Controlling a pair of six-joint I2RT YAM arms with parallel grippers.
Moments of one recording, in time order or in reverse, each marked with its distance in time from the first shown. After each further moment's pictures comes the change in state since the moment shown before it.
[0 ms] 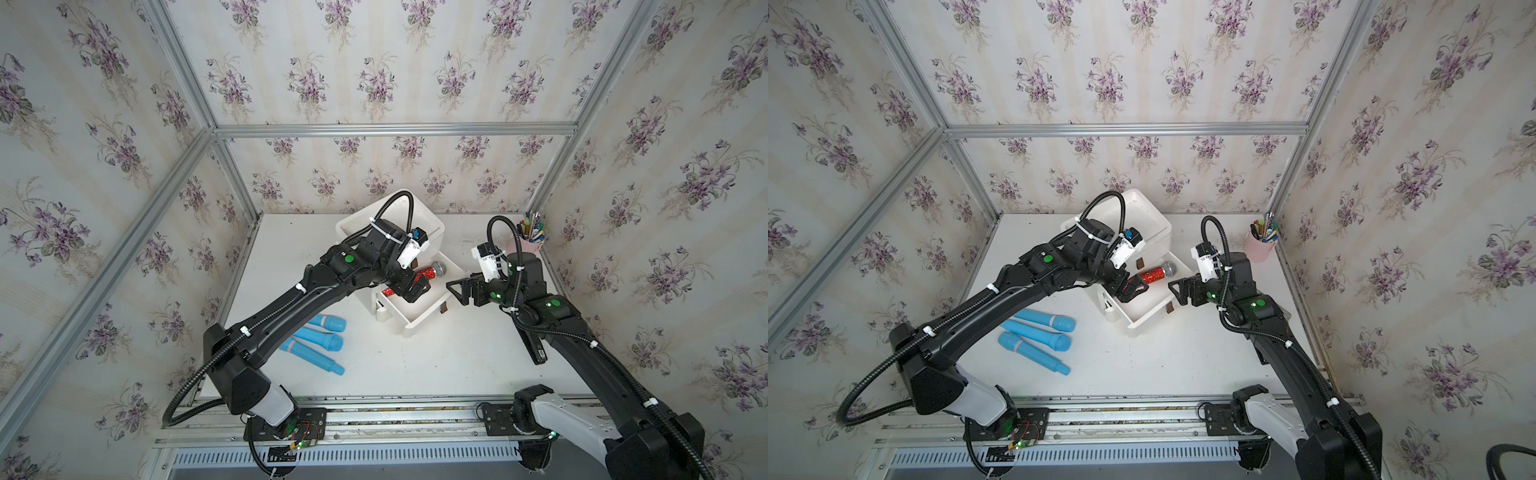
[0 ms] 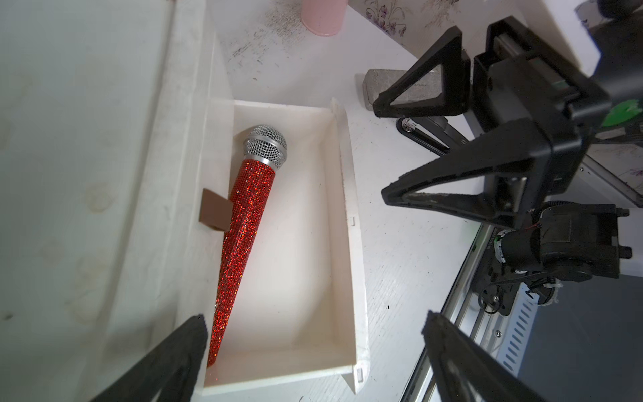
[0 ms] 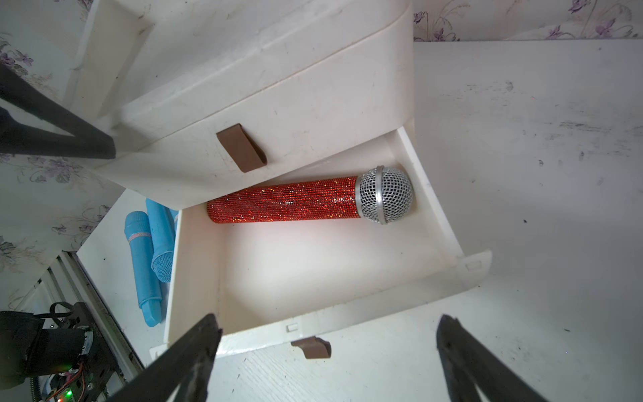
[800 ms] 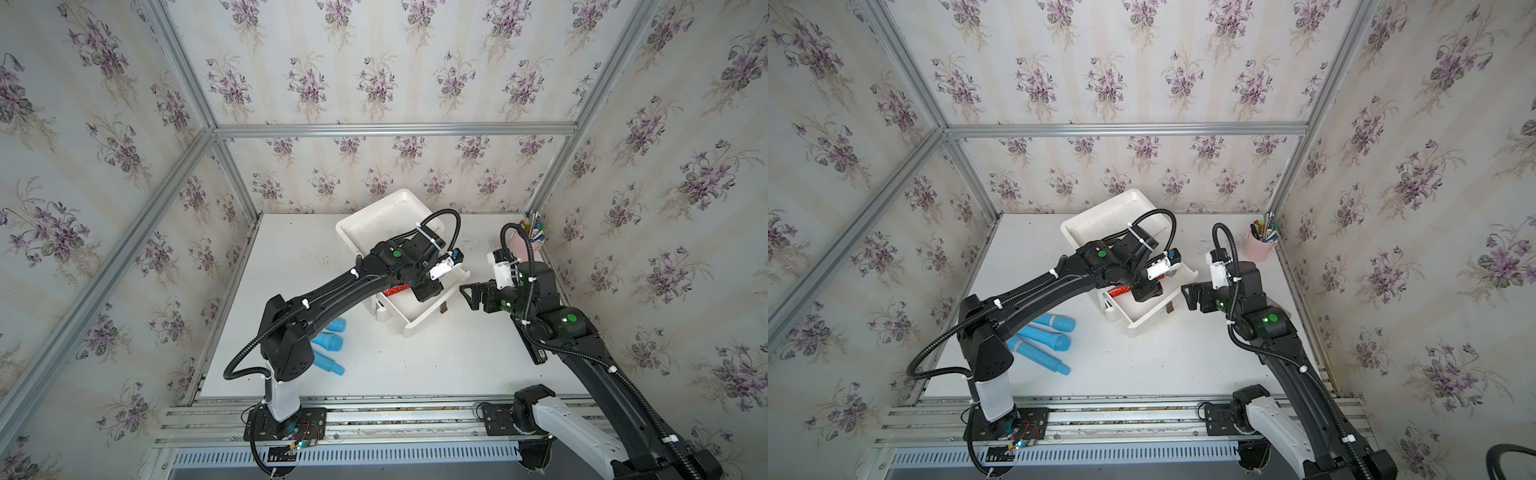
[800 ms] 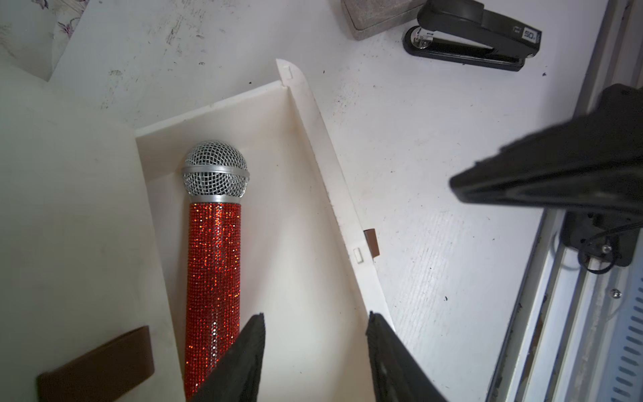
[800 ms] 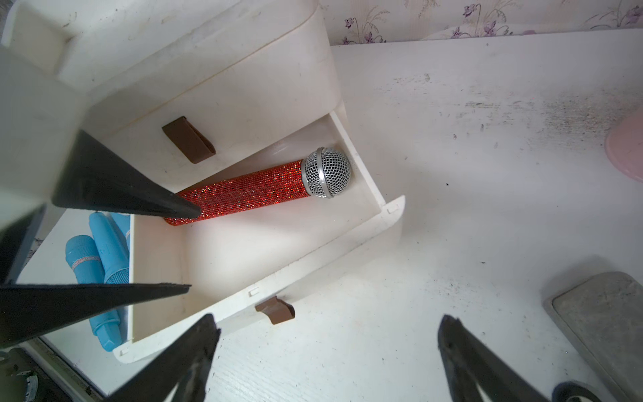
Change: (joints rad) left arm -0.080 0.299 0.212 -0.085 -0.121 0.288; right arm -0.001 -0.128 -0.010 -0.121 0.190 0.048
